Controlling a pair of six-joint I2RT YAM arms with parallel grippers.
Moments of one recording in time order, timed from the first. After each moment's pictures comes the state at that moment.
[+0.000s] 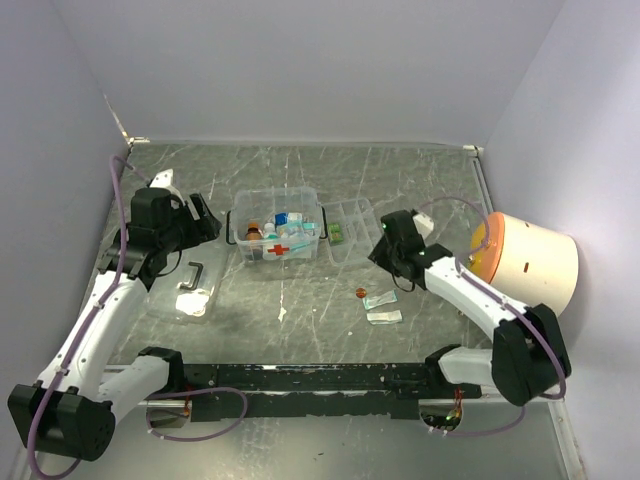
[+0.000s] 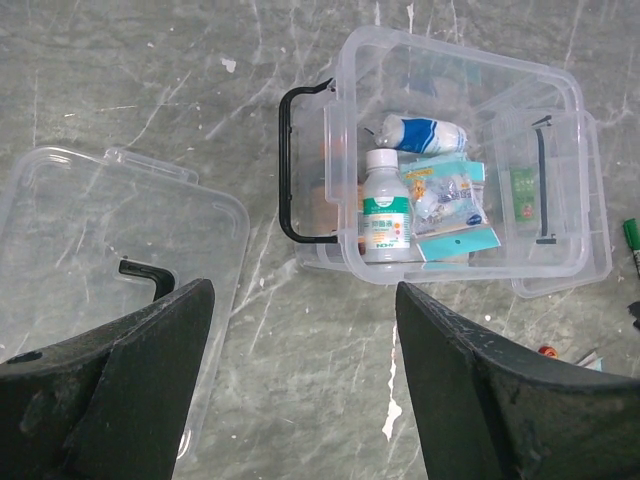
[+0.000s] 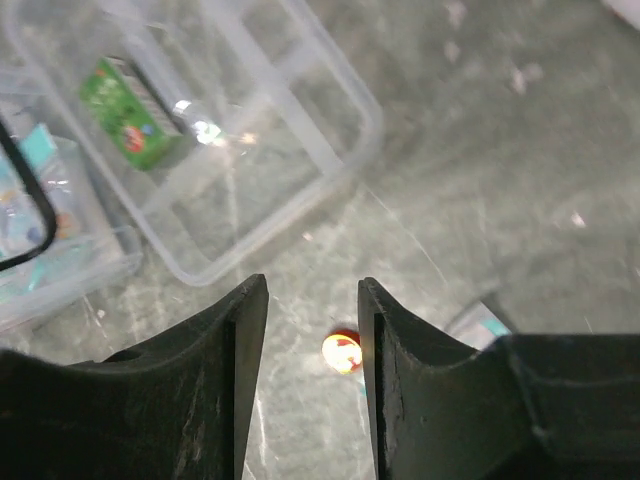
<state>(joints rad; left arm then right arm) -0.19 0.98 0.90 -0.50 0.00 -0.44 0.45 1.29 0.78 -0.36 0.25 0.87</state>
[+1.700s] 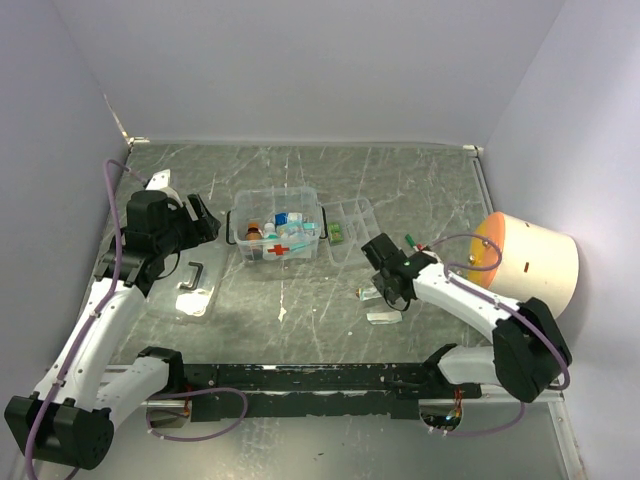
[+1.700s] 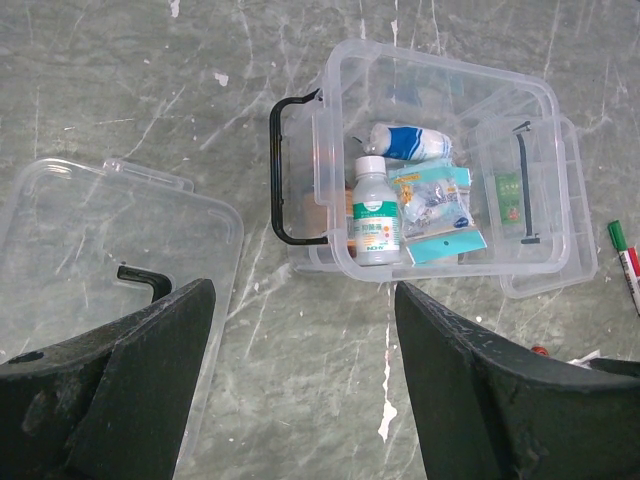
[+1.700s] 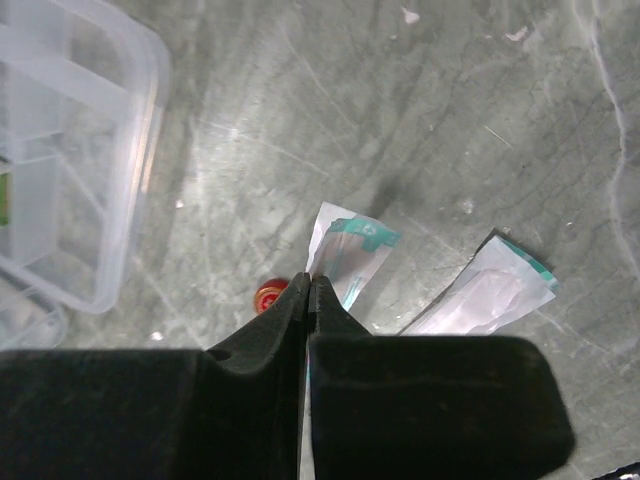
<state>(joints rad) -0.19 0.93 0.89 -0.49 0.01 -0.44 0.62 1.30 0.71 -0.71 0.42 1.54</state>
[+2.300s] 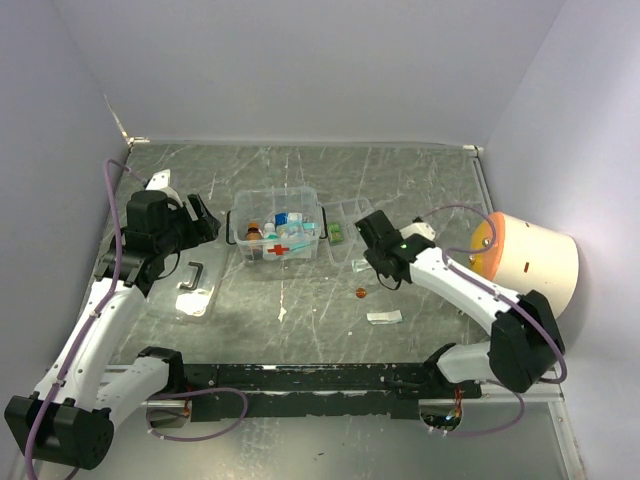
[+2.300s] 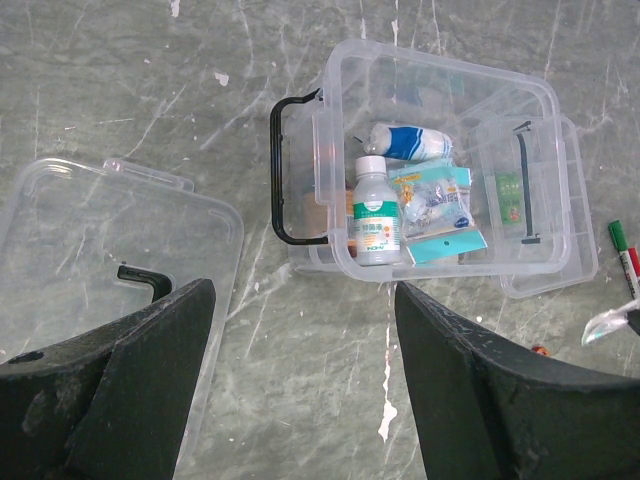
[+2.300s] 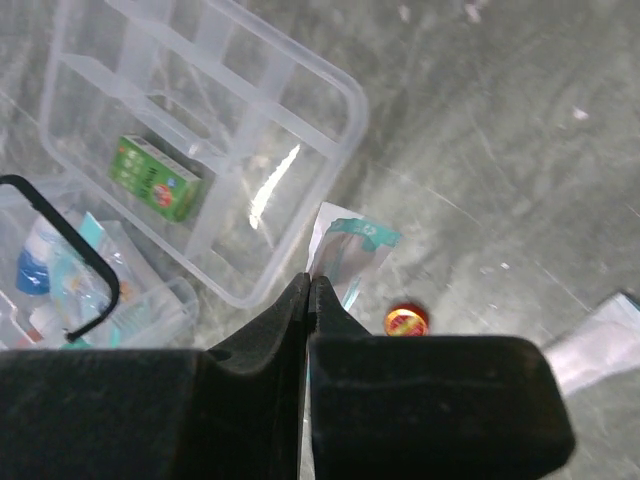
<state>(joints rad) -0.19 0.93 0.89 -0.49 0.00 -0.44 0.62 1.30 0.87 -0.67 0.51 1.41</state>
